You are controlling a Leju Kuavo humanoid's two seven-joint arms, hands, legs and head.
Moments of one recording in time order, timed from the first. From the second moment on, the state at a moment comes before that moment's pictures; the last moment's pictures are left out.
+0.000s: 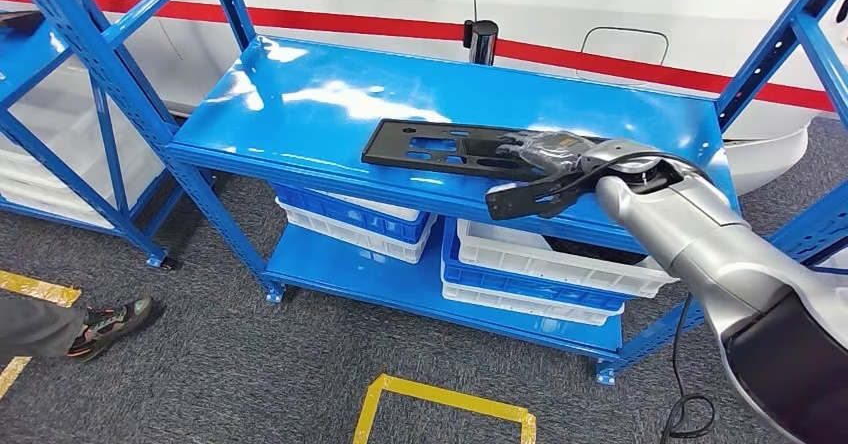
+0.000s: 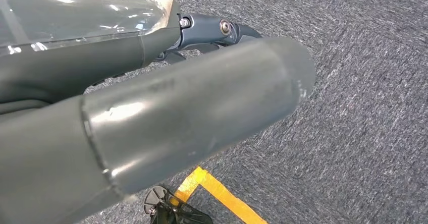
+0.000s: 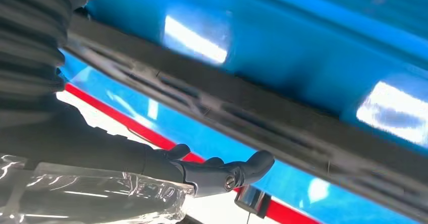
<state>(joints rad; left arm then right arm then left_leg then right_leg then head) -0.05 -0.06 0.56 -0.20 -0.08 0.30 -0.44 -1.23 -0.22 1.28 -0.60 0.54 0.28 -0.23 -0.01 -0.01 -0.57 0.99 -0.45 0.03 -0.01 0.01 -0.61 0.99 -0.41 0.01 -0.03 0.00</state>
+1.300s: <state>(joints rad) -0.05 -0.07 0.58 -0.20 -0.12 0.29 -0.45 -1.23 -0.03 1.24 -0.38 0.63 -0.01 -0.06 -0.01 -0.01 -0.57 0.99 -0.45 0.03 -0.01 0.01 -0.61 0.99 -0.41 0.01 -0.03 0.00</state>
